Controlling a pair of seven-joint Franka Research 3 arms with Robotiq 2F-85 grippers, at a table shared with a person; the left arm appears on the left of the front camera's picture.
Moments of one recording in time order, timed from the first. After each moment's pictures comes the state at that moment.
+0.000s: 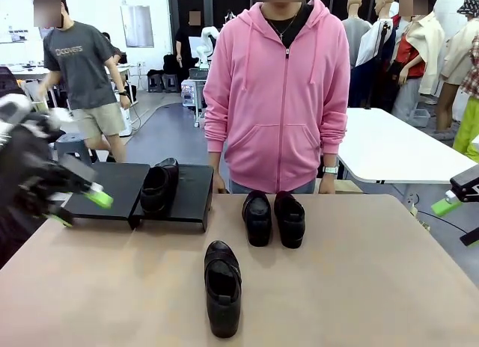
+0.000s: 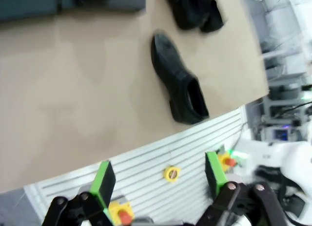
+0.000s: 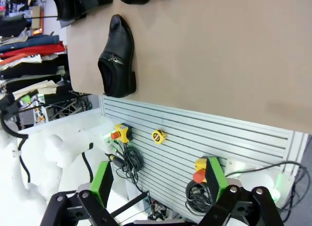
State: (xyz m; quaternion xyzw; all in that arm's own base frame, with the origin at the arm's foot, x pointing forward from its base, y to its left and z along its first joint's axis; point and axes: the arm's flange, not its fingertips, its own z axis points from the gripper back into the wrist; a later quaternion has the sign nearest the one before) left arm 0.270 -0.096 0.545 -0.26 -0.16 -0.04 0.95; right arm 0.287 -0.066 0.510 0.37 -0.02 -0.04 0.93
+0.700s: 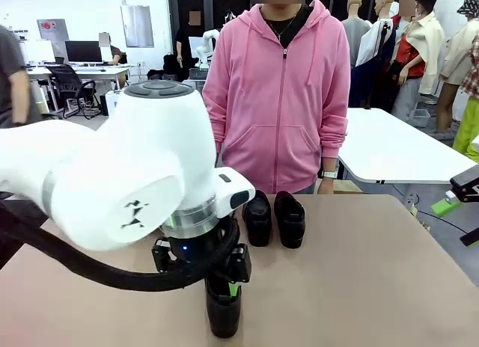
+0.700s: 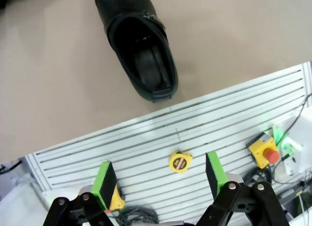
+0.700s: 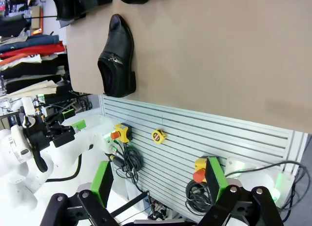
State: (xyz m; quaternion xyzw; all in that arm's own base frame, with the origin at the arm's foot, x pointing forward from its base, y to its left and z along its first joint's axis) left arm 0.217 -0.358 0.477 -0.04 -0.10 -0.11 0.99; right arm 0.287 -0.066 0.510 0.37 -0.02 -0.04 0.93
